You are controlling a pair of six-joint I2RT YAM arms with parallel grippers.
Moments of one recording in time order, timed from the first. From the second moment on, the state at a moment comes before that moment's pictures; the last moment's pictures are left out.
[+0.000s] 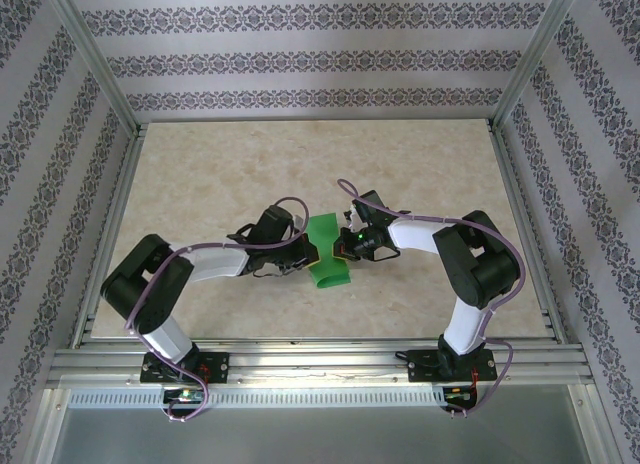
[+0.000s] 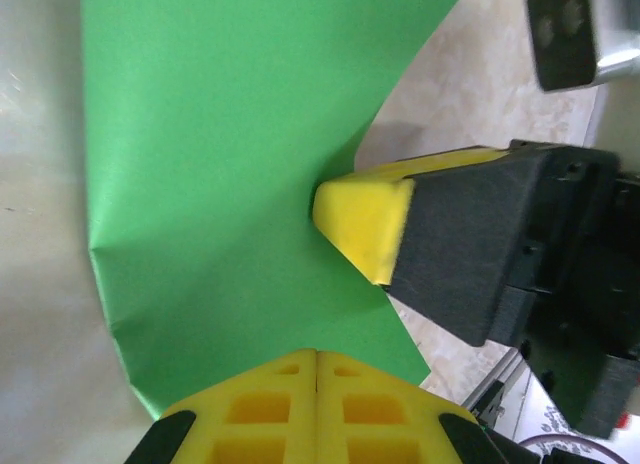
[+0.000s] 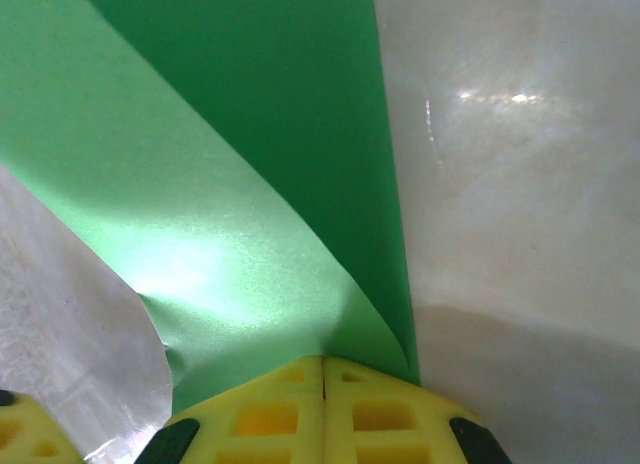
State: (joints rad) left arm -0.62 1.66 0.75 0.09 0.48 -1.03; right arm 0.49 1.80 0.90 -0.24 -0.50 0.66
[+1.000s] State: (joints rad) left arm -0.66 1.66 0.68 0.18 0.50 -1.06; right arm 0.49 1.79 0.89 -0.23 -0.50 0.66
